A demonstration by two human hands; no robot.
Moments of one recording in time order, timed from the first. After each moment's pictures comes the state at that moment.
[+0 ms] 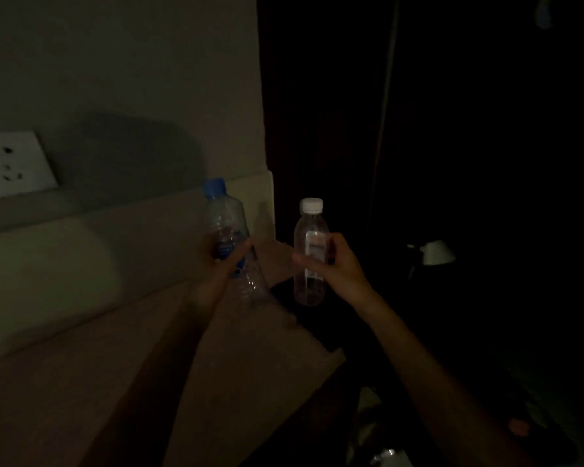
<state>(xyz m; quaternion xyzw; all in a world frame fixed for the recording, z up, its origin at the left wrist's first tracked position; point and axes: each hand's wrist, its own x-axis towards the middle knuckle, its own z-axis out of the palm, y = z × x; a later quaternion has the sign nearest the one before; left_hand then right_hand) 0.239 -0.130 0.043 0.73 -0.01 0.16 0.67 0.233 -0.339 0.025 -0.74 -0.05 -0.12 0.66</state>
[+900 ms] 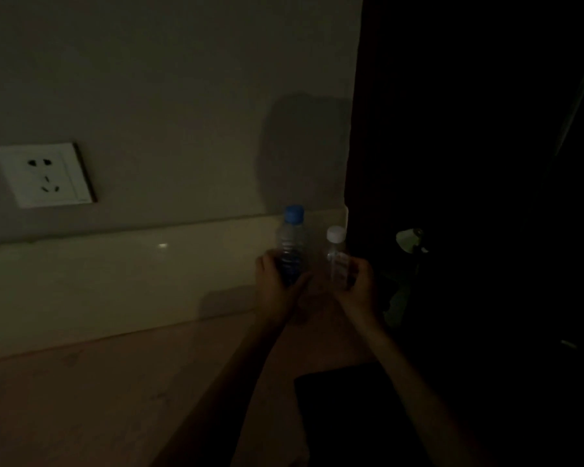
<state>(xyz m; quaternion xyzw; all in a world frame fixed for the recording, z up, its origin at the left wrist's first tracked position) 0.411 -0.157 -0.008 0.81 0.09 0.33 0.48 0.475 -0.296 -0.030 -0.75 -0.07 -0.11 0.64</state>
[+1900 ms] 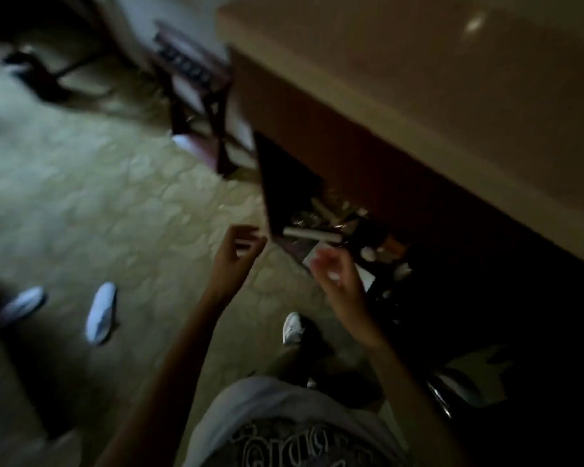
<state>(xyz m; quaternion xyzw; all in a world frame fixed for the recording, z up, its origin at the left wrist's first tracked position) -0.224 -0.272 -0.238 0.55 0.60 0.36 0.46 -0.034 -0.354 -0.231 -0.63 -0.39 0.49 0.47</state>
